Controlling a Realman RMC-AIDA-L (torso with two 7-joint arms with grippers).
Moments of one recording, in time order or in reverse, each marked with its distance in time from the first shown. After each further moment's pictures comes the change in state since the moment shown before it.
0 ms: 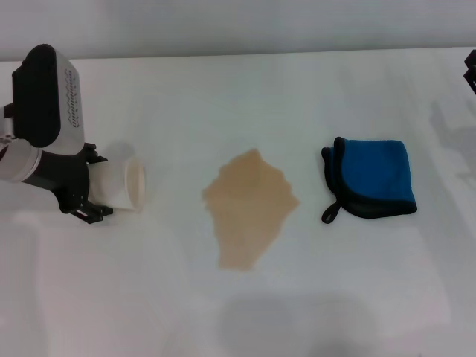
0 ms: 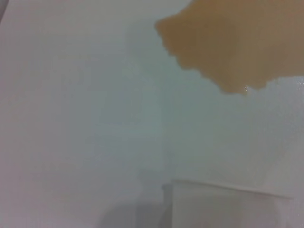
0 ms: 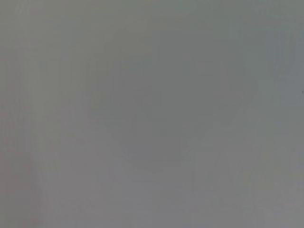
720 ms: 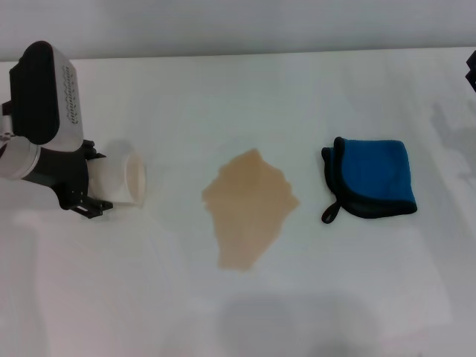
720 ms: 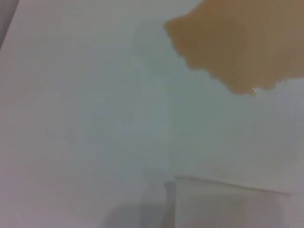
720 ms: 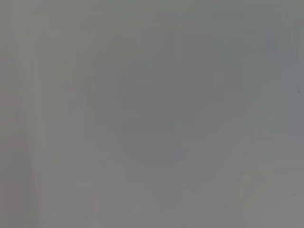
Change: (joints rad) left arm 0.007 -0.002 0.000 0.011 -0.003 0.014 -0.012; right arm -0.003 0.000 0.003 0.000 0.002 0.000 0.000
